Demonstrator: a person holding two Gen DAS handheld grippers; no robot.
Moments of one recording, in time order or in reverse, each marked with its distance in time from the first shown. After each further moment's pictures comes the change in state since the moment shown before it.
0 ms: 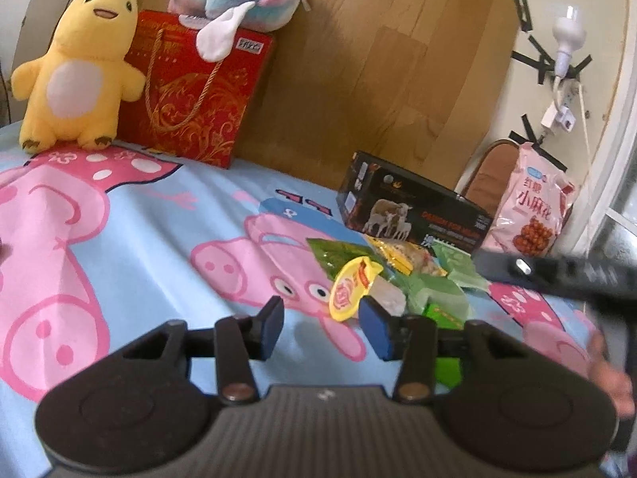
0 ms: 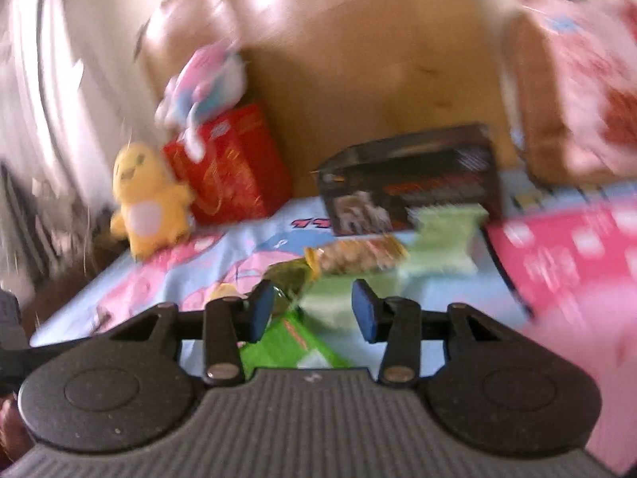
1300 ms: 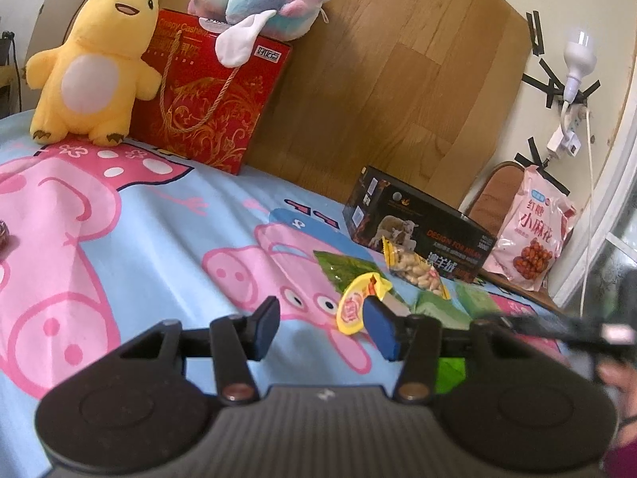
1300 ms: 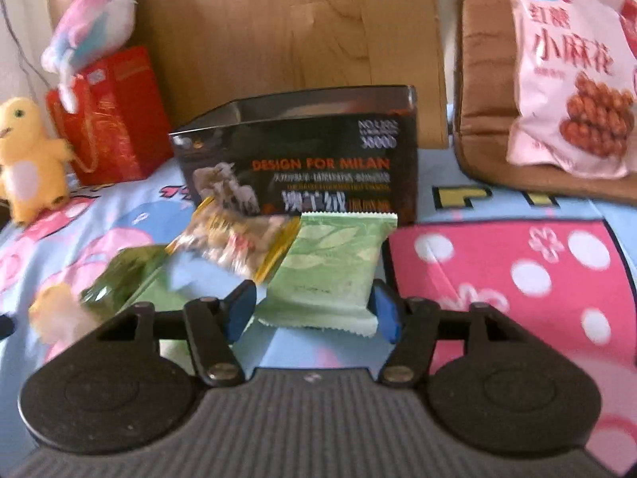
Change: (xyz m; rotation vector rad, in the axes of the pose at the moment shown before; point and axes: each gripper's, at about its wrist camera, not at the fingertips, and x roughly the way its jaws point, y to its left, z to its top) left arm -0.006 0.008 0.001 -0.054 -0.037 -0.011; right arm 0.054 -0.077 0.011 -0.009 0.136 -0.256
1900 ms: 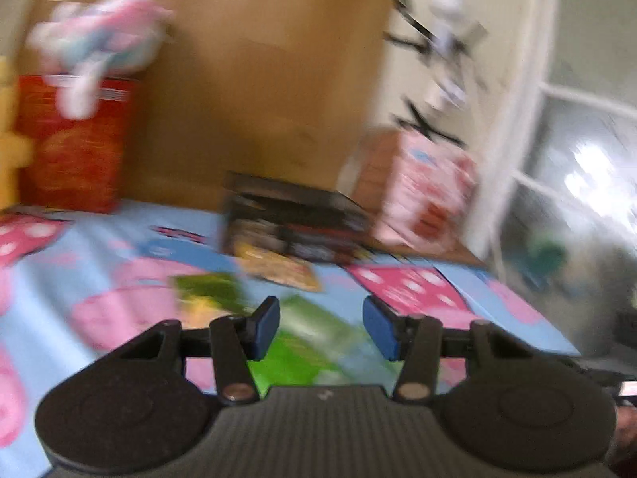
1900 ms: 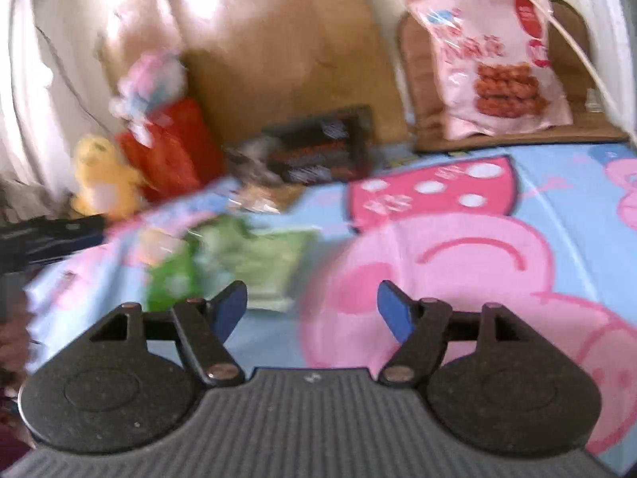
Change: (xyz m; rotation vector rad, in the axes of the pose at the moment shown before) left arm -0.011 -0.105 0.010 0.258 0.101 -0.248; right arm -0.143 -0.032 -0.090 0.083 -0.153 0.152
